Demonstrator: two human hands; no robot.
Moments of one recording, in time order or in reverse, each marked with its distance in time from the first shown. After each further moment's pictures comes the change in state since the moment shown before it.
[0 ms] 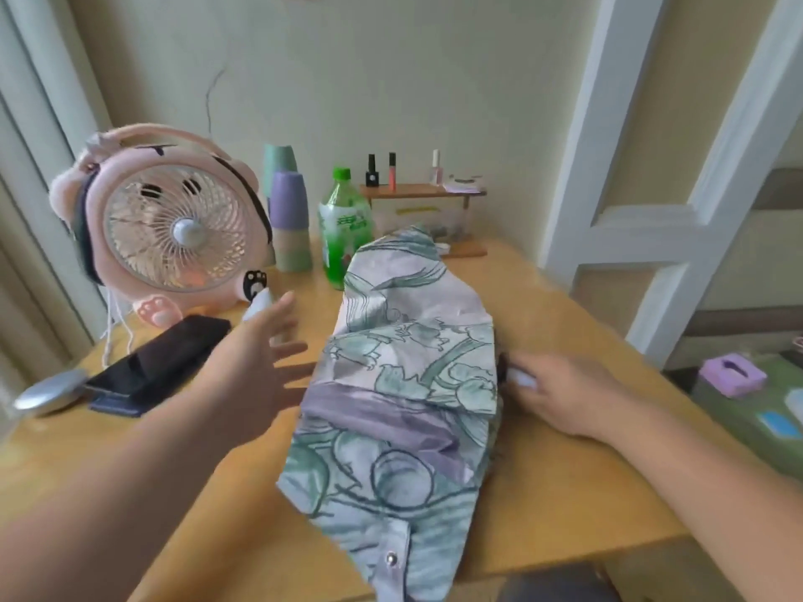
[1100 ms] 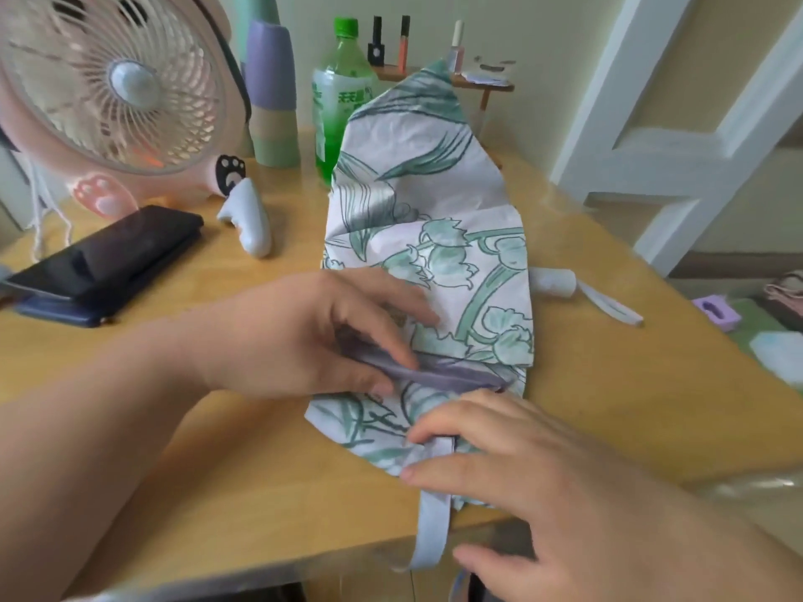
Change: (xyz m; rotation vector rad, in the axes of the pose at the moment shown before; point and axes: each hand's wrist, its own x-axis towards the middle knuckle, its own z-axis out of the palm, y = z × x) left_hand 0.012 -0.024 -0.021 1.070 -0.906 0.771; right_hand -0.092 -0.128 0.019 0.158 -0.060 -0.573
